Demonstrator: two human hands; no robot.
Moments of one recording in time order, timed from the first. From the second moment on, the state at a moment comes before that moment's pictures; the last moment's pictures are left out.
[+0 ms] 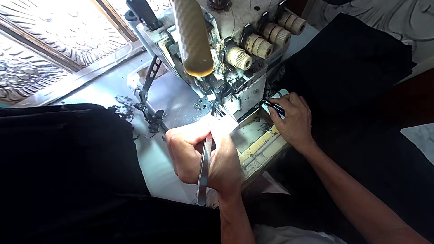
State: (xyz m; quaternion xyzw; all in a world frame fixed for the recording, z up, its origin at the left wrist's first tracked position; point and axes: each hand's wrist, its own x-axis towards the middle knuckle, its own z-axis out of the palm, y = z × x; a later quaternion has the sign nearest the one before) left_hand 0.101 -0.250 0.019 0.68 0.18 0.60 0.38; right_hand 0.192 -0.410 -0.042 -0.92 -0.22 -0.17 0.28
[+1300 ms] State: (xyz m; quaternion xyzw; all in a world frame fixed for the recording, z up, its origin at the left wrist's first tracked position) left_hand 0.102 -0.249 0.001 0.70 0.11 0.63 0.31; right_hand 0.193 -0.410 -0.042 -0.92 -0.22 -0.18 0.27
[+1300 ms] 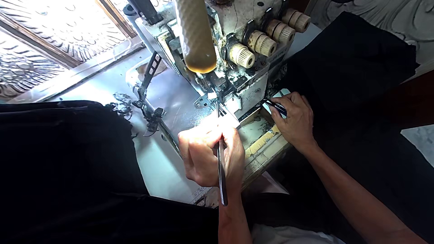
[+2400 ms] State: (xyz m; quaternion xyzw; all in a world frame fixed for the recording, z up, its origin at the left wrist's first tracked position) left_hand 0.102 -0.250 0.014 0.69 0.15 0.61 0.36; right_hand 0.191 -0.411 -0.041 -0.92 -0.23 -0.17 0.27
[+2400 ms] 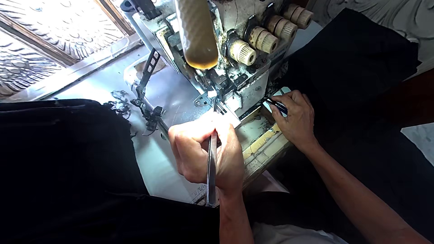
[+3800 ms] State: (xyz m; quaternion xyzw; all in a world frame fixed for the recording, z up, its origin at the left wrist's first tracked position) left_hand 0.103 -0.250 0.003 0.70 0.12 0.63 0.32; right_hand 0.192 -0.410 -0.042 -0.92 -0.22 -0.17 0.27
